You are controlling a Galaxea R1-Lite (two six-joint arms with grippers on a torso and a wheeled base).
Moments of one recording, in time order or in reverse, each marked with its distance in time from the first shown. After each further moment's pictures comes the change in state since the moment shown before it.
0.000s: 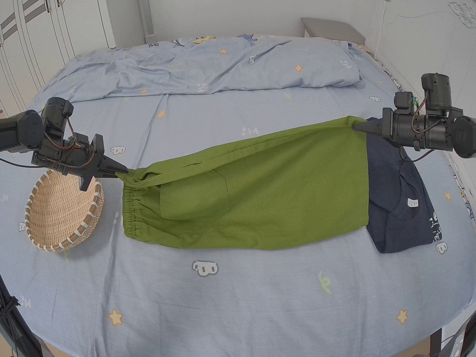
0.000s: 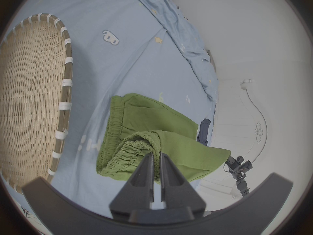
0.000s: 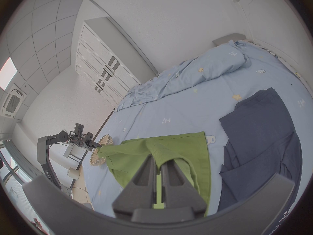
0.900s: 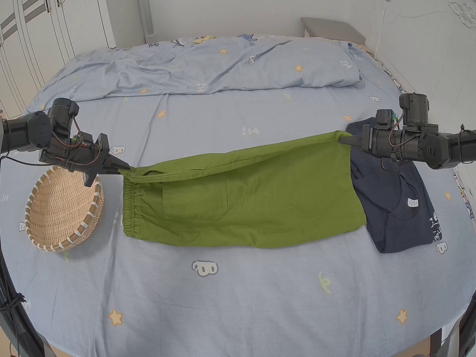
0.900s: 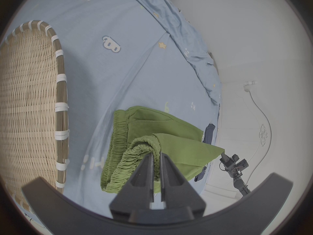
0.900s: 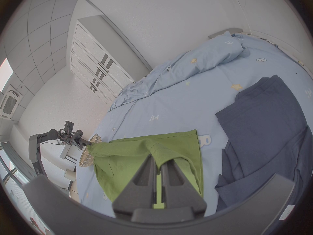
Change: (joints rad) left arm 0.007 0.093 -0.101 -0.014 0.035 0.005; right arm -0.008 0.208 -0.051 -0.142 -0.010 0.003
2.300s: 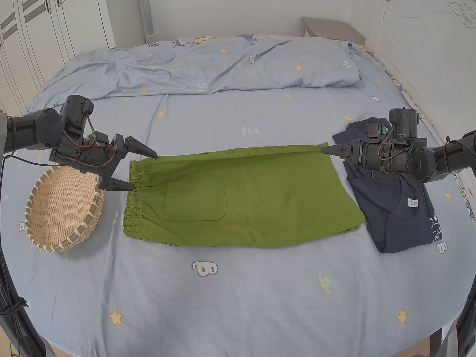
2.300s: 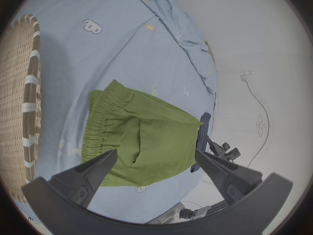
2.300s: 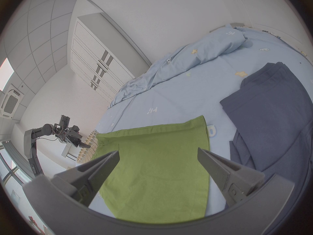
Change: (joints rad) left arm -0.096 -0.017 0.023 0.009 -0.013 -0.014; right arm 0.021 0.077 0.049 -0.114 0.009 0.000
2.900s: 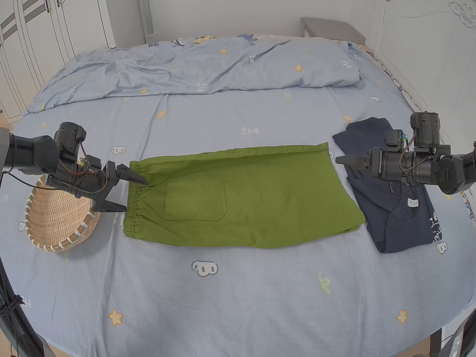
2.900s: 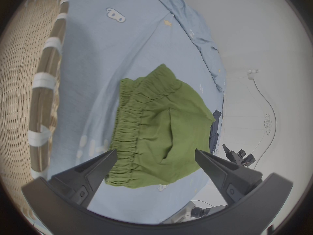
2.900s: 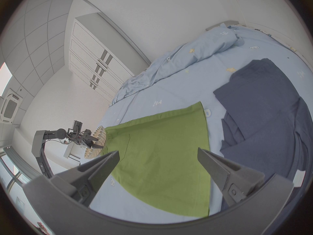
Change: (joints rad) left arm 0.069 -0.017 0.249 -0.154 0.001 0.096; right arm -0.005 -0.224 0.269 0.002 -0.006 0.010
